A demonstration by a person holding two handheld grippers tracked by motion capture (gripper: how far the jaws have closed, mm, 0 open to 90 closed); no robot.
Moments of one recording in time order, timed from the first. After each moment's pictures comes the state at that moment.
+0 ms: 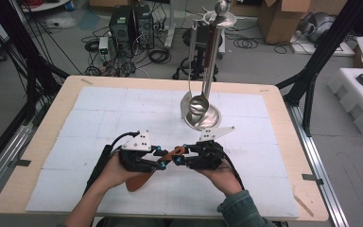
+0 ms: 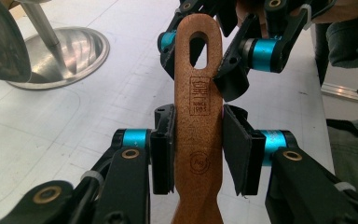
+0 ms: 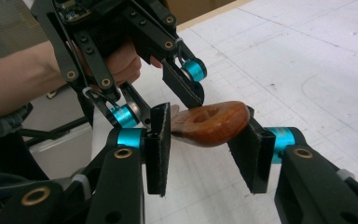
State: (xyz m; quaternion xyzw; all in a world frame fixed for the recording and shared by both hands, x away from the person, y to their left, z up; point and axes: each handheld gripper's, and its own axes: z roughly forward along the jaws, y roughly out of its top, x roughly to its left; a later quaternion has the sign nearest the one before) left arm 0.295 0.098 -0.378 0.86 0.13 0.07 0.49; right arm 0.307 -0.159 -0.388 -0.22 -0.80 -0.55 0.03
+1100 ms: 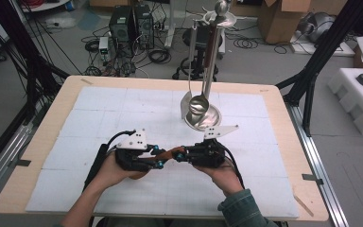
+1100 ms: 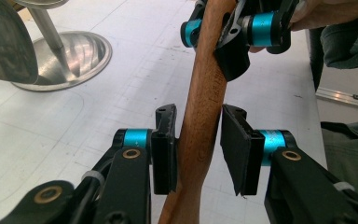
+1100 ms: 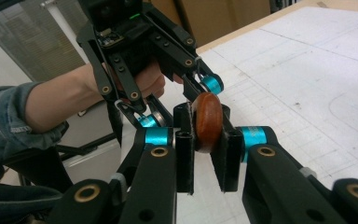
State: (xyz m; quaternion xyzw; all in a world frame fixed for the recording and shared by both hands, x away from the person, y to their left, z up) left arm 0.295 0.107 -0.373 0.85 0.13 0.06 0.50; right arm 0.307 -0.163 -0.384 -0.21 -0.77 -0.60 0.08
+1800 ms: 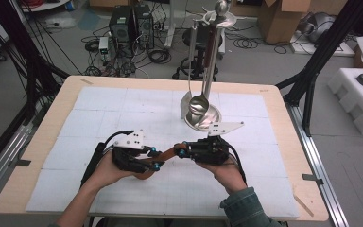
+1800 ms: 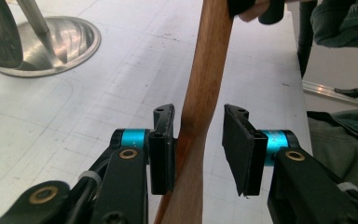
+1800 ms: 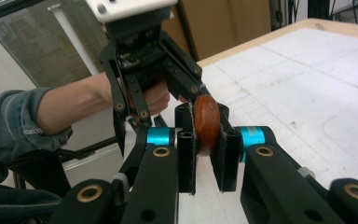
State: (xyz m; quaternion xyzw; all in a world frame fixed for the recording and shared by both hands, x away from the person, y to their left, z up) left arm 0.298 0.115 -0.377 0.86 0.12 0.03 0.49; right arm 0.307 -0.169 -0.365 -0.19 -0.77 -0.61 0.06
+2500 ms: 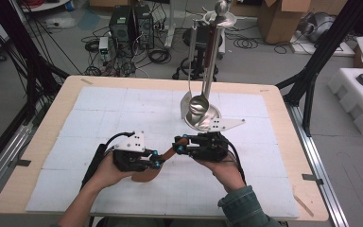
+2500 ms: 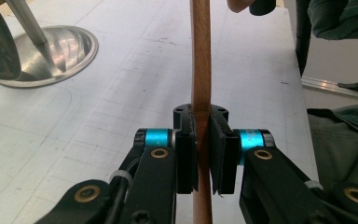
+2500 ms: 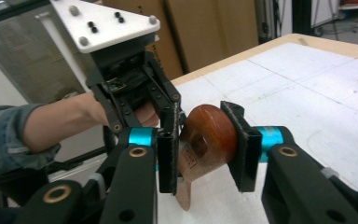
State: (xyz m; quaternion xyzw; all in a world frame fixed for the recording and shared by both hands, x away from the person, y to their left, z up) left arm 0.293 0.112 -0.376 0.86 0.11 0.05 0.50; right arm 0.309 -0.164 -0.357 -0.21 -0.76 -0.62 0.03
